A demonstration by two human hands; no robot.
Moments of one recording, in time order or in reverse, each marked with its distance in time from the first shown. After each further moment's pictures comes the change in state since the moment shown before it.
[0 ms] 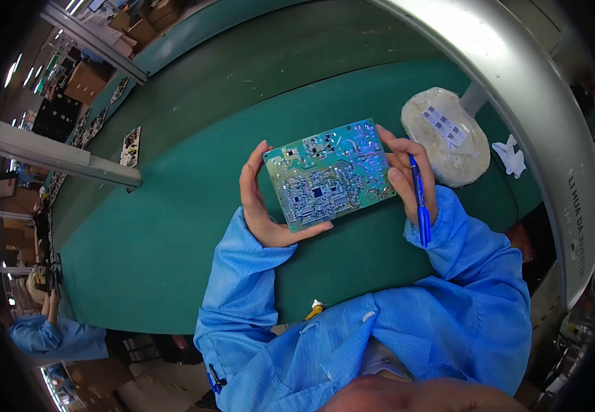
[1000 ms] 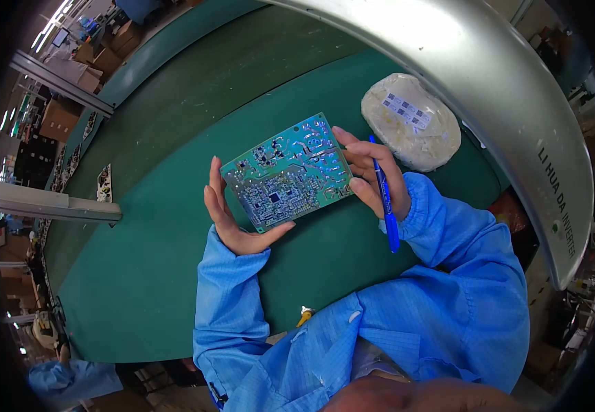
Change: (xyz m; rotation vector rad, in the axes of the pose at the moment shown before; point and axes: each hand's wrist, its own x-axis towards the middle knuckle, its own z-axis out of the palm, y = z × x) left_hand -0.006 -0.035 0.015 0.045 -0.013 -0.007; right_hand -0.004 0.016 -0.025 -0.048 -0.042 -0.099
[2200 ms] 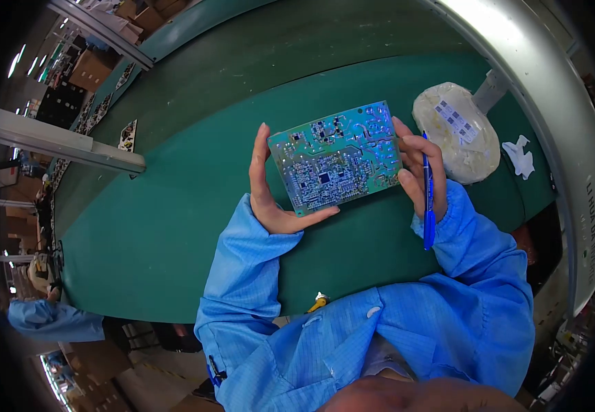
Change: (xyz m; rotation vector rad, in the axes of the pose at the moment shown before) left_hand 0.030 0.028 0.022 0.096 -0.063 -0.051; right_hand 0.002 -0.006 -0.037 -0.088 -0.031 0.026
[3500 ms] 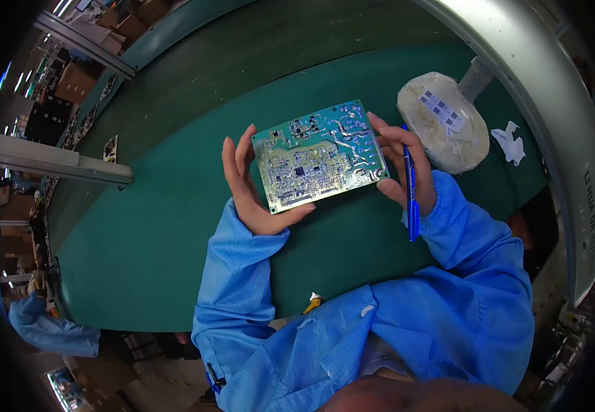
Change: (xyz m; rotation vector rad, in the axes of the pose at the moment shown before) left_hand 0.001 -0.012 0.026 -0.263 0.140 -0.139; right_hand 0.002 -0.002 -0.024 -0.055 -0.029 0.028
